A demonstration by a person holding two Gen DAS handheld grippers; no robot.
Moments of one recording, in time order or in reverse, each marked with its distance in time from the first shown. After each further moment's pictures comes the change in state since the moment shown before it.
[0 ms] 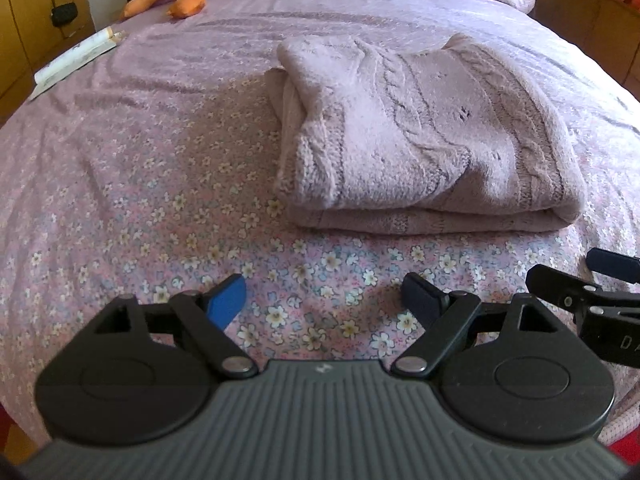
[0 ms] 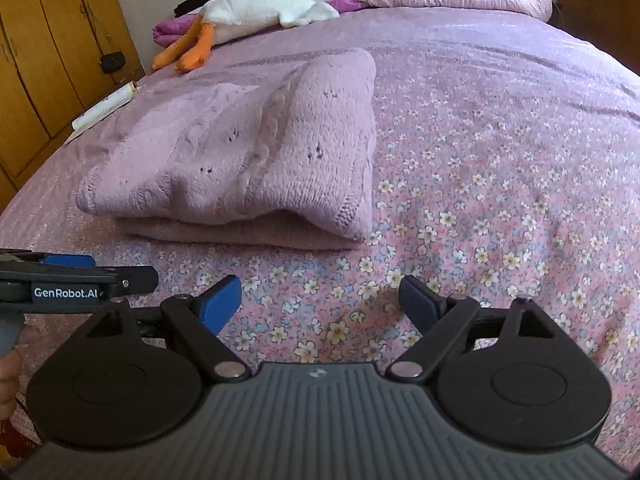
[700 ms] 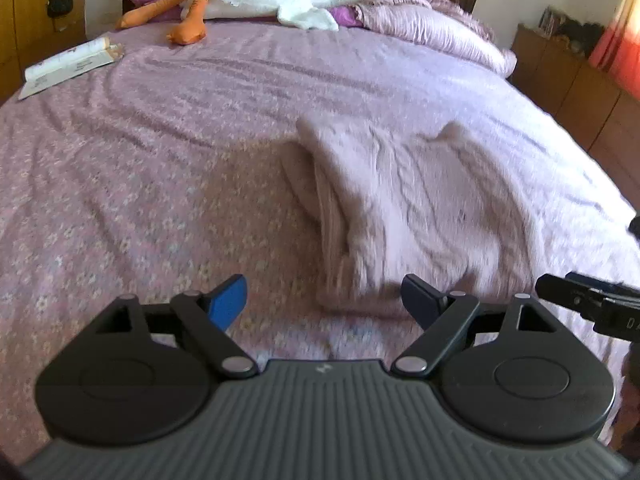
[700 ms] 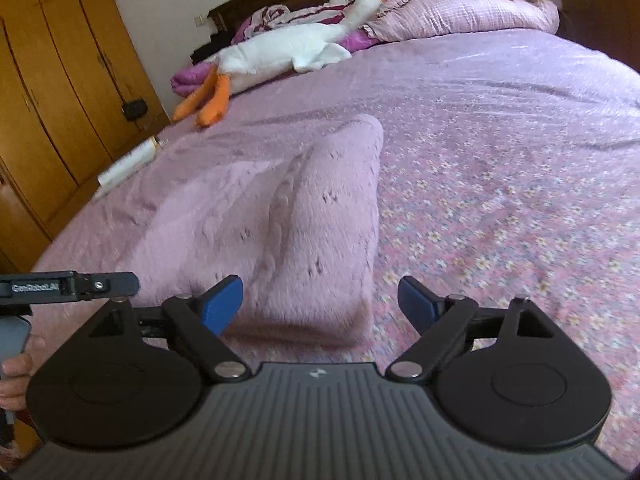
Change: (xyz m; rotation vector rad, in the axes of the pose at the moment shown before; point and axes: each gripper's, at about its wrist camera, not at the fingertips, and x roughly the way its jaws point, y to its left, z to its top) left arm -0.027 0.044 0.028 -0.086 -0.115 -0.149; right arm -0.020 -0.015 0.043 0.041 -0.102 0.083
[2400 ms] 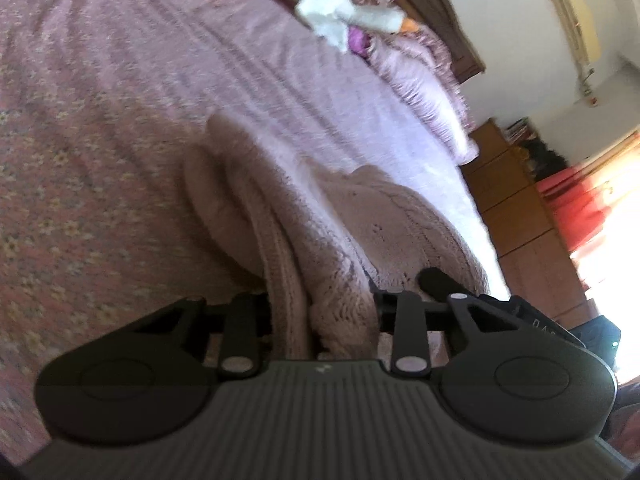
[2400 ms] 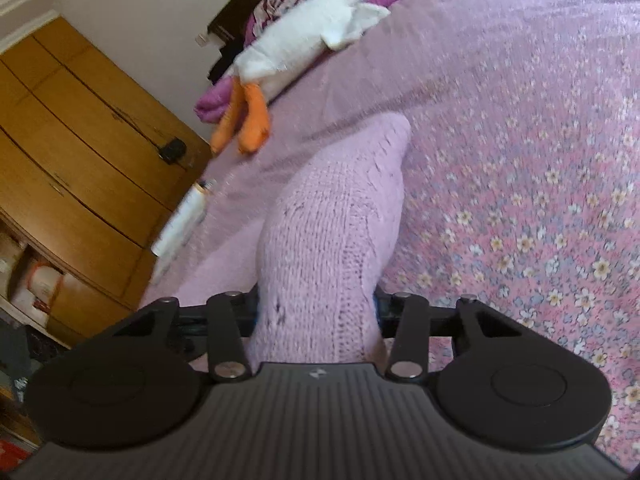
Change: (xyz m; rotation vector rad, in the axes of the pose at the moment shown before) left arm 0.088 0.131 0.111 -0.437 0.013 -0.412; right arm 0.180 0.068 0.119 0.351 0.047 0.294
